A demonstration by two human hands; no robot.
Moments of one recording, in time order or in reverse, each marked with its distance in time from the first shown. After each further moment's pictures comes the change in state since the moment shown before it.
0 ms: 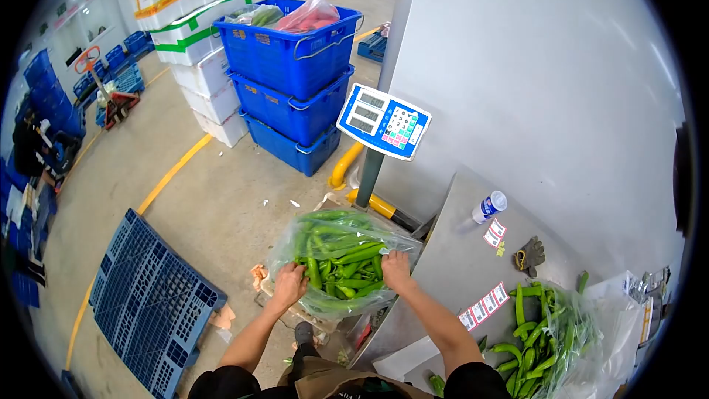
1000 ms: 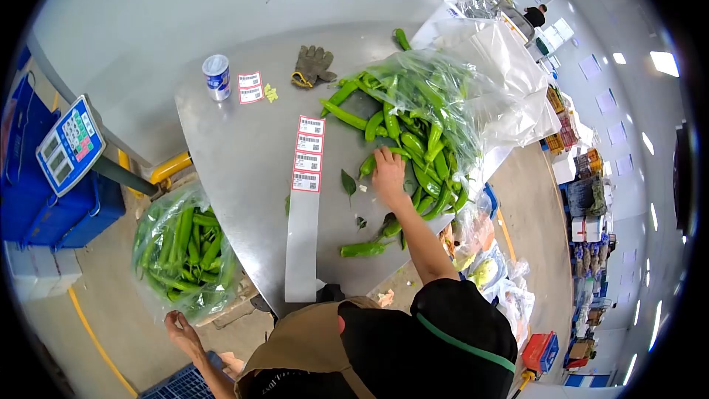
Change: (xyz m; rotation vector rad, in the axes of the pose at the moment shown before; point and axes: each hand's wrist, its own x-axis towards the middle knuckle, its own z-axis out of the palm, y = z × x) left_hand -0.022 -0.029 0.018 -0.097 -0.064 -0.006; right_hand -0.390 0.119 -0.042 -0.101 0.368 1.203
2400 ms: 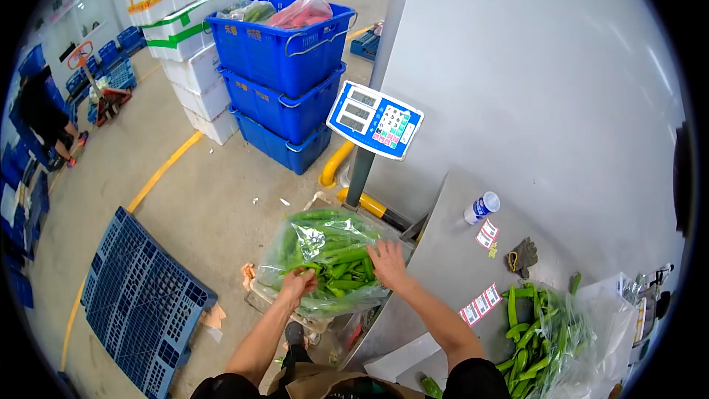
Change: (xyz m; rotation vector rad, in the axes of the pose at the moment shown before) left_hand 0.037 0.045 0.034 -1.195 -0.050 -0.914; right_hand 0.025 -0.399 0.065 0.327 -0.156 -1.341
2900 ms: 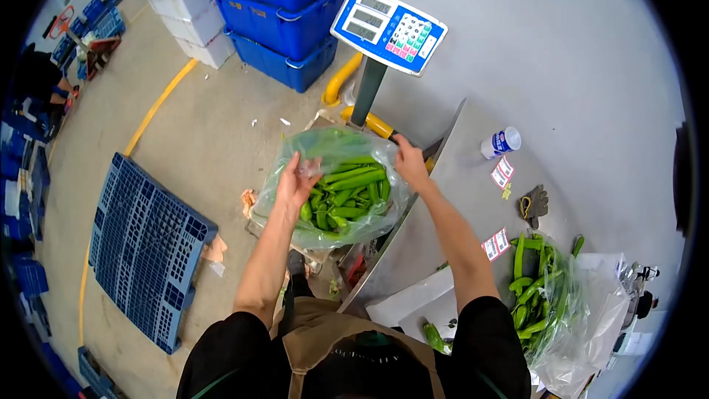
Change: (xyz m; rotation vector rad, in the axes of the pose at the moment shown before) left_hand 0.053 0.053 0.023 -0.767 -0.200 0.104; right_hand 0.052 0.069 0.042 0.576 0.128 0.347
